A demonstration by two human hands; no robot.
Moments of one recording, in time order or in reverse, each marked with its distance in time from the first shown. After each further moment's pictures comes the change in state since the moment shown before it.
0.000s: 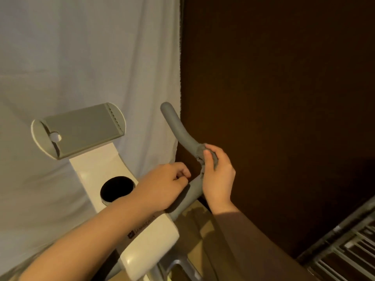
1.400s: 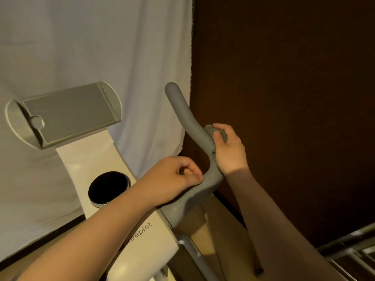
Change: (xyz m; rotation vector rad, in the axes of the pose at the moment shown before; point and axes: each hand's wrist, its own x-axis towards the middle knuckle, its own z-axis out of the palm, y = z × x) left_hand 0.023 -0.006 0.008 -0.369 -0.095 -0.107; right_hand 0.062 0.015 0.009 -0.082 -0.365 0.209
